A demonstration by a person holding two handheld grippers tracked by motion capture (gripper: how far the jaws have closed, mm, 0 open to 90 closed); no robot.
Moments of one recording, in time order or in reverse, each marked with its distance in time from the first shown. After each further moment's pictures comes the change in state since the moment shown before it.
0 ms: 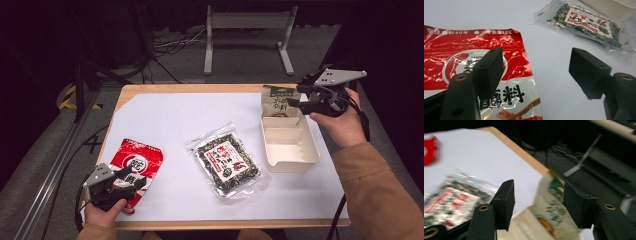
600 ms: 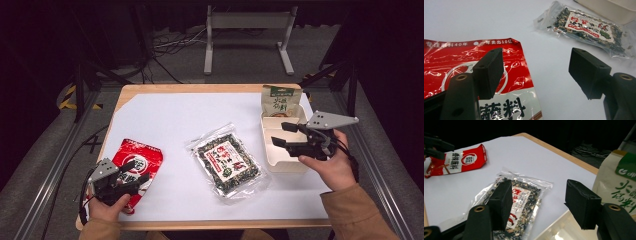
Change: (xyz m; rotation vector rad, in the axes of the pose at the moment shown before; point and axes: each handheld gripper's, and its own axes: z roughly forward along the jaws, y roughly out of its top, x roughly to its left) left arm -0.001 0.009 0.007 -0.015 0.012 0.034; right arm 0.085 -0.048 -0.008 -0.065 0.124 0.113
